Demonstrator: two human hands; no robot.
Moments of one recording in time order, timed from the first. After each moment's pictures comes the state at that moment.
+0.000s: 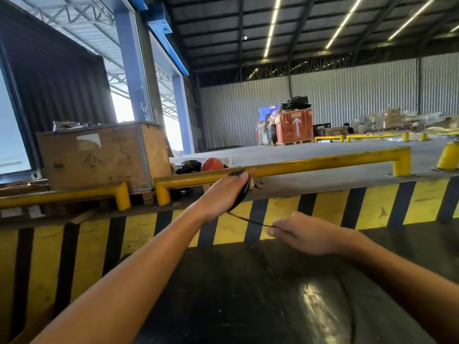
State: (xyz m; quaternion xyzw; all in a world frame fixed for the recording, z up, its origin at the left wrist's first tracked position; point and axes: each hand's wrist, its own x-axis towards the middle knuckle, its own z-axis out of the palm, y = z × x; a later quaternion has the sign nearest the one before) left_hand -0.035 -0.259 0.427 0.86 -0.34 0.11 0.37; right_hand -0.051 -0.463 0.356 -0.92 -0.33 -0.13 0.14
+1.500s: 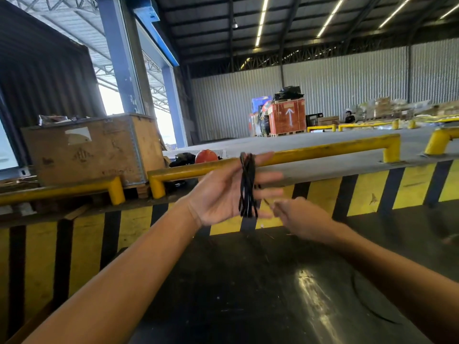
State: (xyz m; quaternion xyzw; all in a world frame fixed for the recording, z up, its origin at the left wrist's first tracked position) left_hand -0.066 -0.255 0.424 0.53 -0.38 -0.34 0.68; right_hand -0.037 -0.461 0.331 -0.94 -0.17 -0.25 0.18
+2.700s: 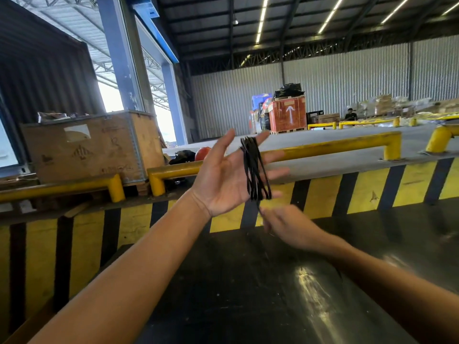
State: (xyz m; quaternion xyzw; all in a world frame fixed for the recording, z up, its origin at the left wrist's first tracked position) left_hand -0.069 -0.270 0.431 0.49 -0.39 -0.29 0.72; right_hand -0.060 -0.435 0.327 -0.89 -0.24 -0.20 0.34
